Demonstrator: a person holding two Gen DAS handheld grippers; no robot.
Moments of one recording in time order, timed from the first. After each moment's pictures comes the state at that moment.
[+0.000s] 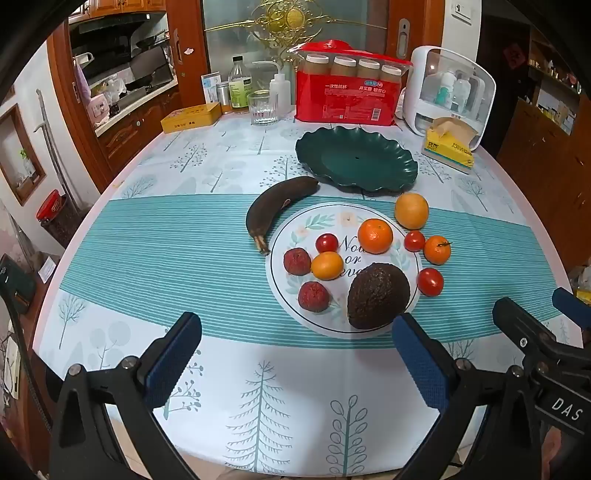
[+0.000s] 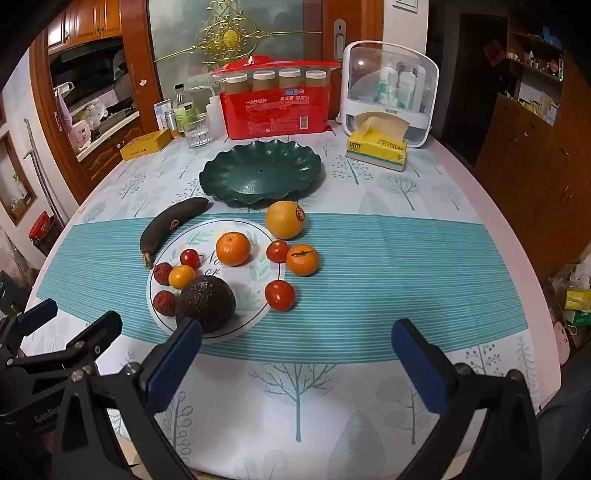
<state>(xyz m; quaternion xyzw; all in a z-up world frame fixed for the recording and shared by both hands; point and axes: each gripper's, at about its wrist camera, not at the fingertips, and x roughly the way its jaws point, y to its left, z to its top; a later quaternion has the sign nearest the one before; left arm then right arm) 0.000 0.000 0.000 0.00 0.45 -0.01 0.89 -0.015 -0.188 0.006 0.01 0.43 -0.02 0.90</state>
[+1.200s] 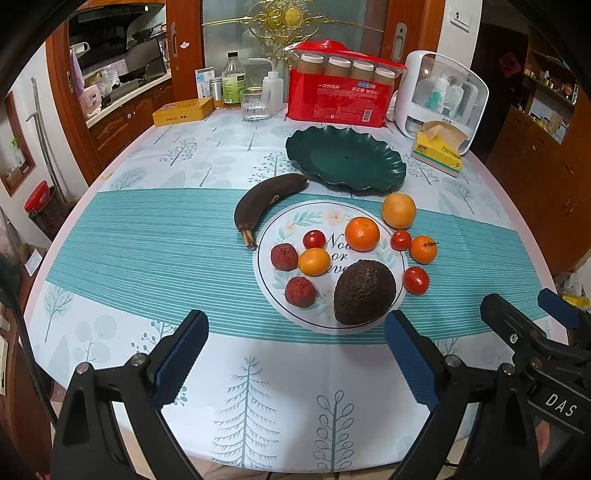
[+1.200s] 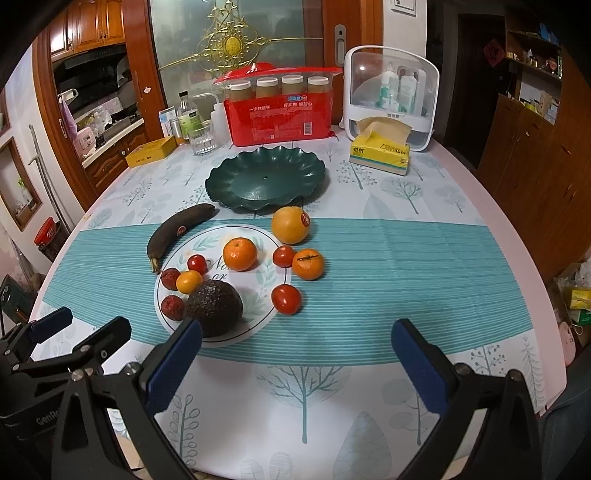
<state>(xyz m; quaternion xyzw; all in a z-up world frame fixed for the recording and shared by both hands) -0.003 0.002 0.002 -0.02 0.45 -0.03 0.89 -0.019 -0.189 0.009 0.02 0.43 -0.02 0.90</state>
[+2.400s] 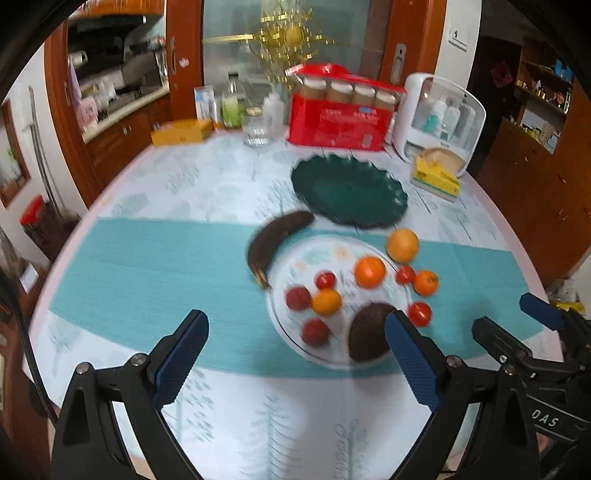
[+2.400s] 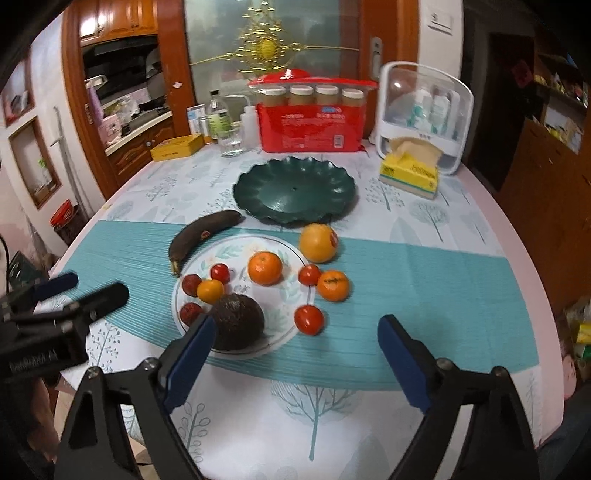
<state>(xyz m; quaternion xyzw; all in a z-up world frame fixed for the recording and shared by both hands) 0.021 0.030 0.028 -0.02 0.42 -0.04 0.91 -0.003 -0.171 0.021 -0.01 0.41 0.04 0.91</state>
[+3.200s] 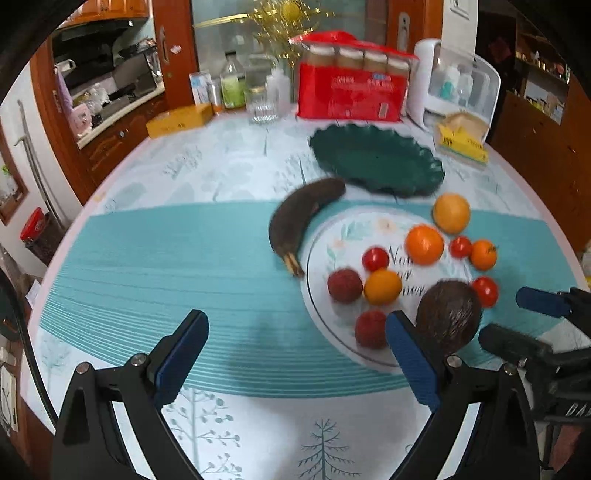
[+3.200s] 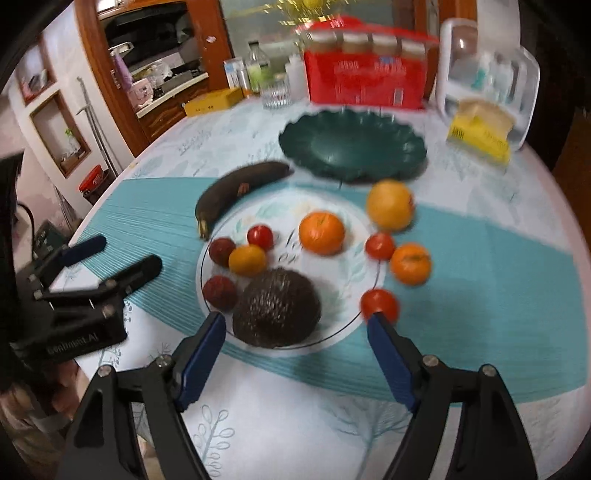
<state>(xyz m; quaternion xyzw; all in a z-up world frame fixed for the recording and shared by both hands) 0.058 0.049 -0.053 0.02 0.44 -0.04 0.90 0.043 -0.141 -0.044 0.01 0.48 0.12 0.87</state>
